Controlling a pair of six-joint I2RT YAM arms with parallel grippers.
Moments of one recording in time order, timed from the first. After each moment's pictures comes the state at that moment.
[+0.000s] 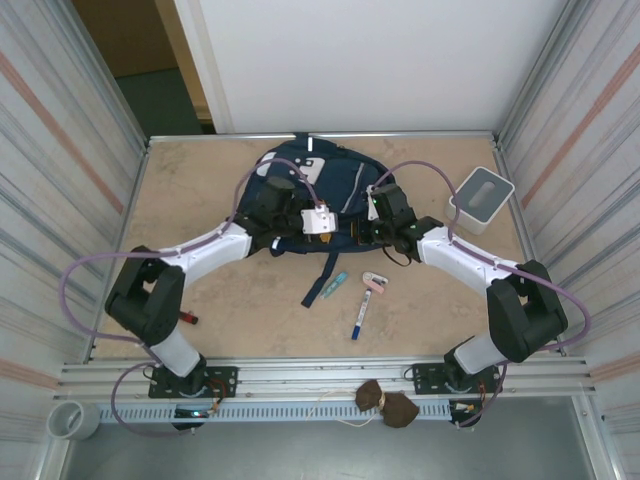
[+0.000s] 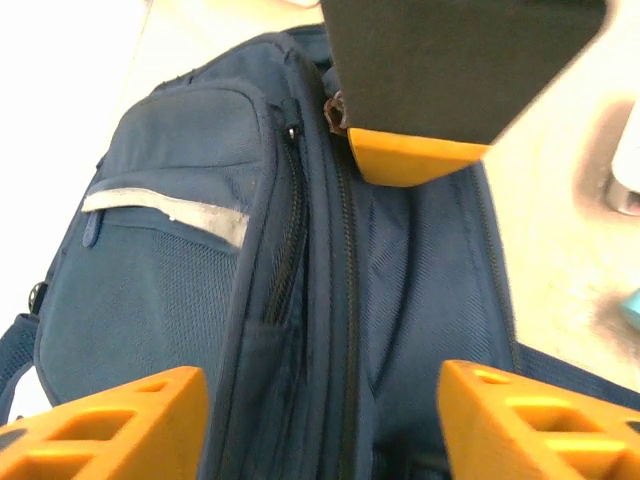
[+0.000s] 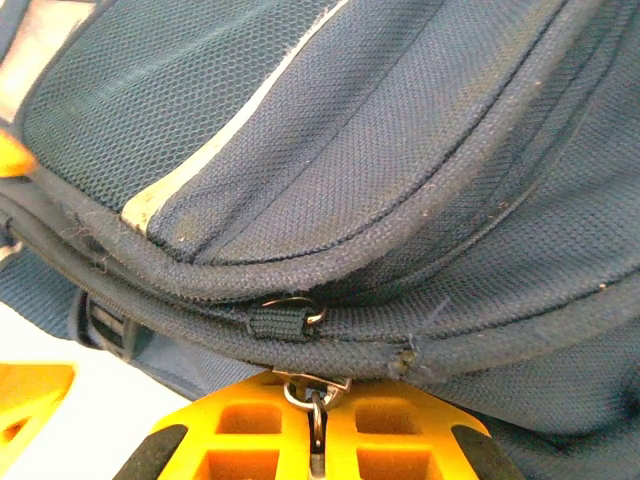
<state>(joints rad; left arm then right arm) -0.59 1.66 1.08 -0.05 0.36 0.94 0.54 1.49 0.97 -0.27 -0.10 0.43</state>
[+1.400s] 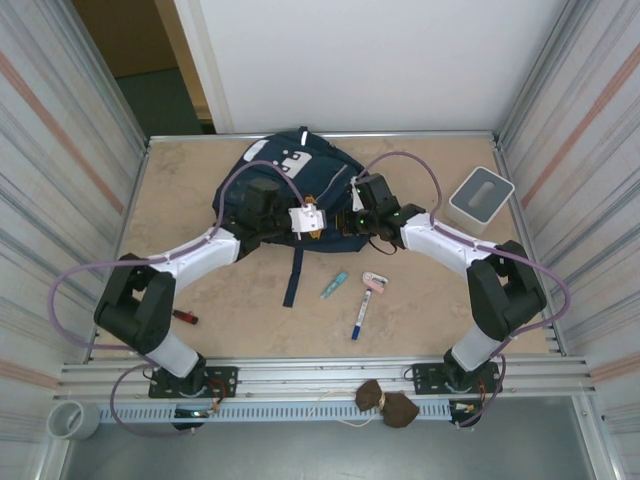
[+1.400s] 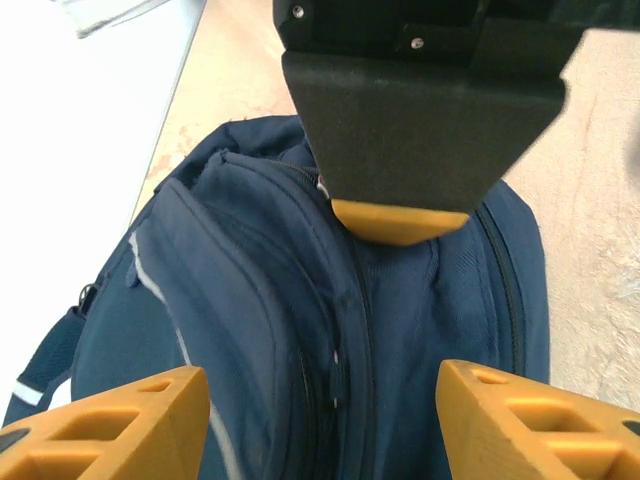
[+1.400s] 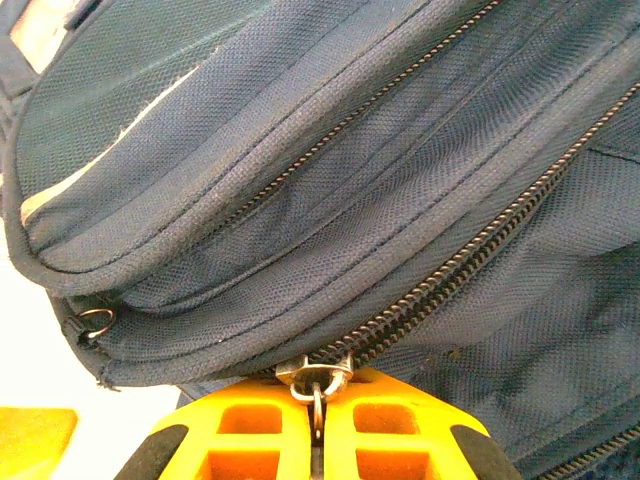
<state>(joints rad) -0.54 1.59 0.99 0.04 0.38 0.95 0.58 1.63 1.11 -0.27 -0.15 0.46</state>
